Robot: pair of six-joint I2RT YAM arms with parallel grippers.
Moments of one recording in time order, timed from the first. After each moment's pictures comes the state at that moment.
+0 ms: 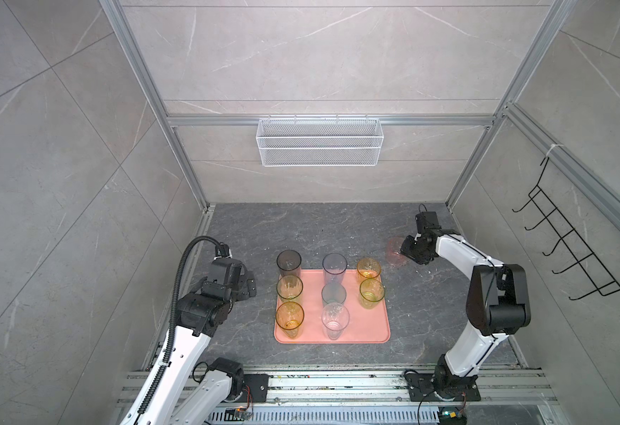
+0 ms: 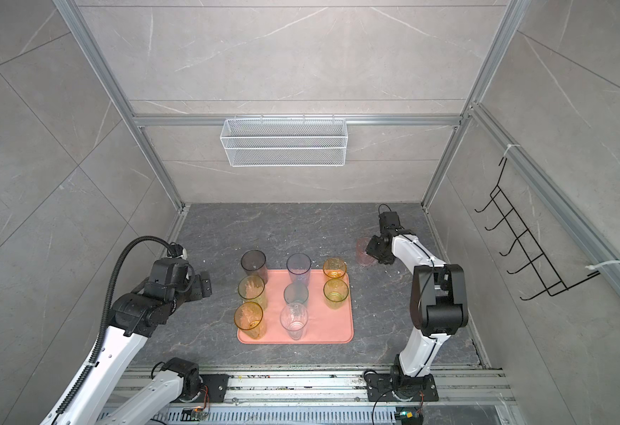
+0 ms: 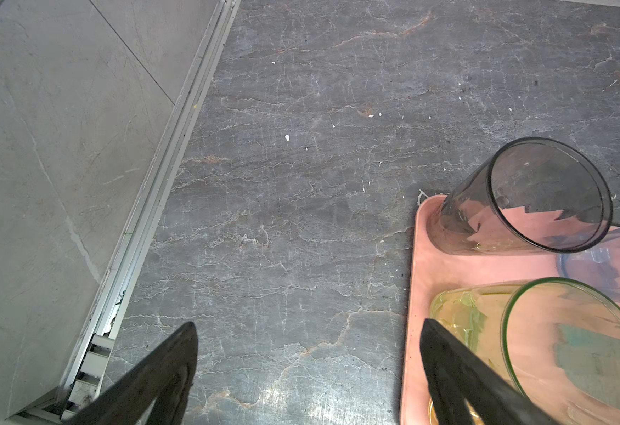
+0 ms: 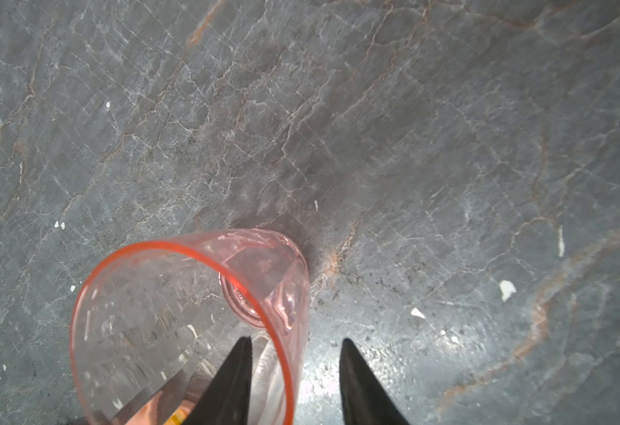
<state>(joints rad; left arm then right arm) -0.31 0.81 0.95 -0.99 -0.36 -0.32 0.03 1.79 1.27 -0.60 -0.03 0.54</state>
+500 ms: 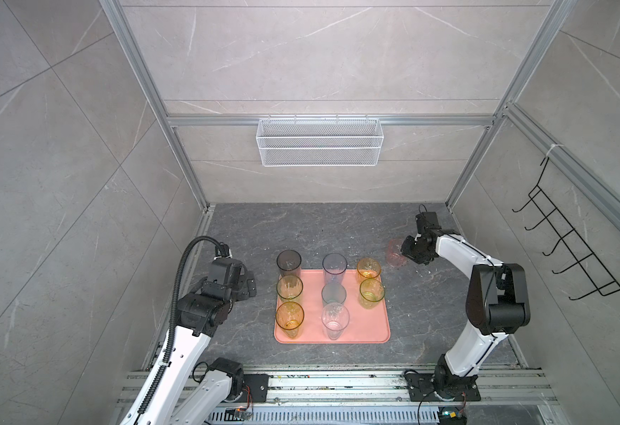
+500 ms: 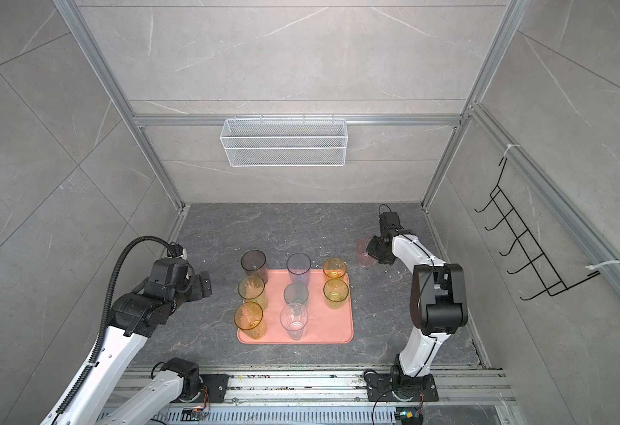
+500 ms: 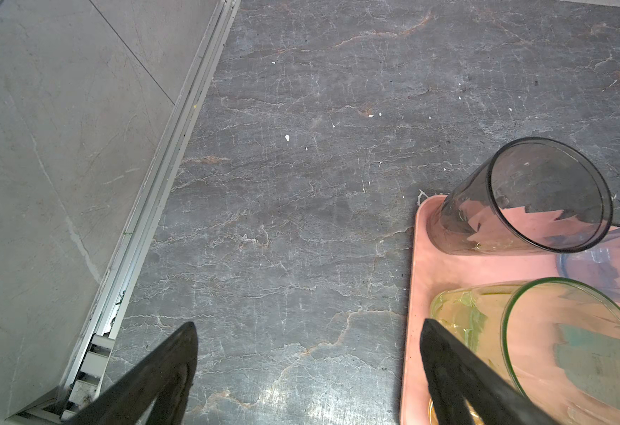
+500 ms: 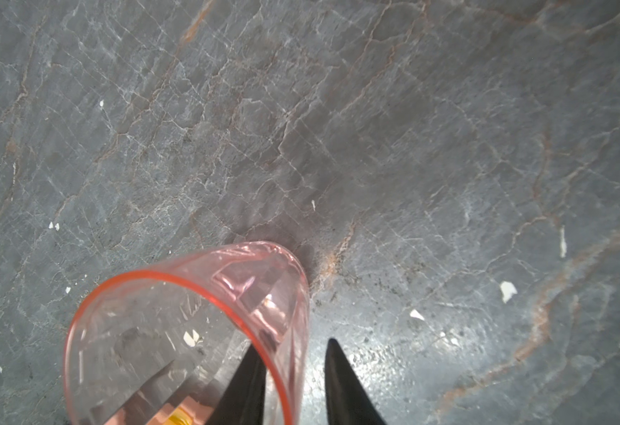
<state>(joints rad) -0.31 0.81 0.95 -0.99 -0.36 -0.32 0.03 1.79 1.27 -0.60 -0.03 0.54</state>
